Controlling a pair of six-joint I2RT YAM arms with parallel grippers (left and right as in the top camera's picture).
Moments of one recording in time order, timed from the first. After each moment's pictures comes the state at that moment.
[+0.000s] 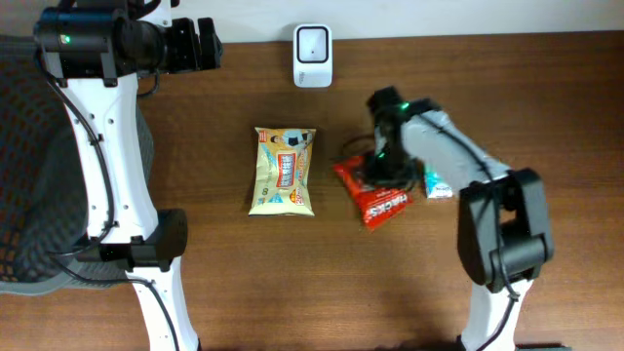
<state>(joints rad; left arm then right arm) -0.04 2.25 3.01 -1.69 0.18 -0.13 0.27 2.07 1.56 -1.08 -0.12 0.31</state>
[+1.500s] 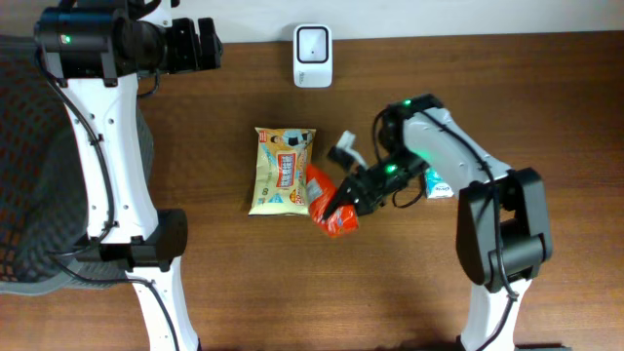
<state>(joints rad) -0.04 2.25 3.01 -1.69 0.18 -0.13 0.30 2.07 1.57 -1.69 -1.20 -0.76</state>
